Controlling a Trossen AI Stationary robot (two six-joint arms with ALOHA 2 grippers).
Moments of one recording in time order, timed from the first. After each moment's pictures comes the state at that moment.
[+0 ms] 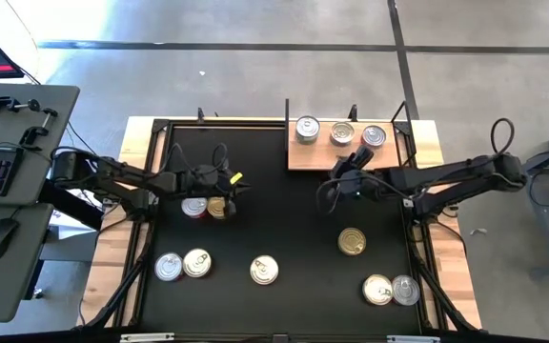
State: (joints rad) left arm 0.14 1.32 0.38 0.46 -0.13 0.08; right arm 0.04 1.17 0.78 -0.43 0.76 0.13
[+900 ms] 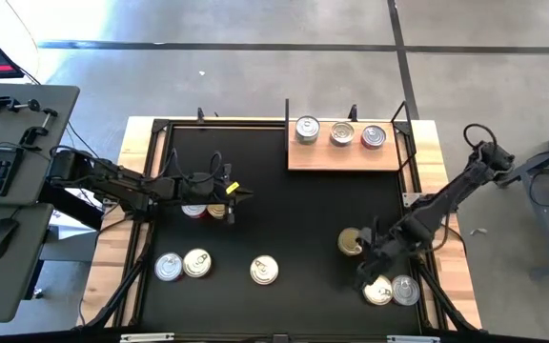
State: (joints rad) left arm 0.02 1.29 0.38 0.55 -0.17 0.17; right arm 0.69 1.23 0.80 -0.71 -0.08 1.51
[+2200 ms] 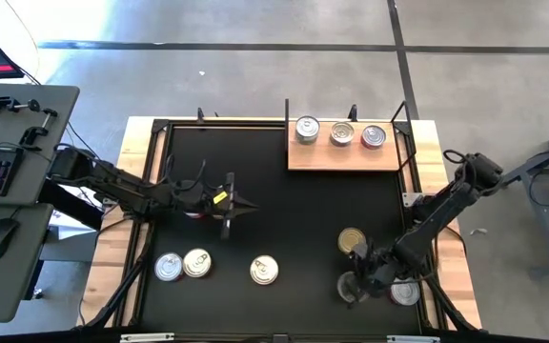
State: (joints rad) left arm -0.12 1.30 0.39 0.83 -0.10 0.17; right arm 0.79 1.47 0.80 -0.53 0.11 1.68
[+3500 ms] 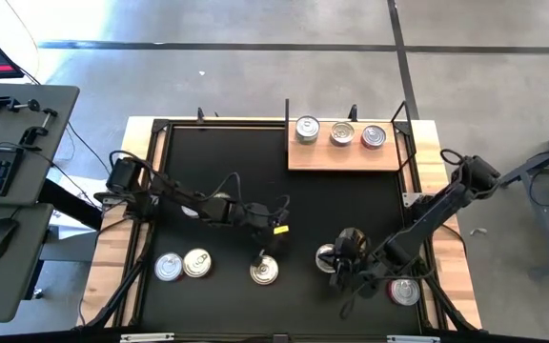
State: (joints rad) left arm -0.18 1.85 0.94 0.41 0.20 0.30; right arm 0.74 1.51 0.88 -0.26 0.71 1.00
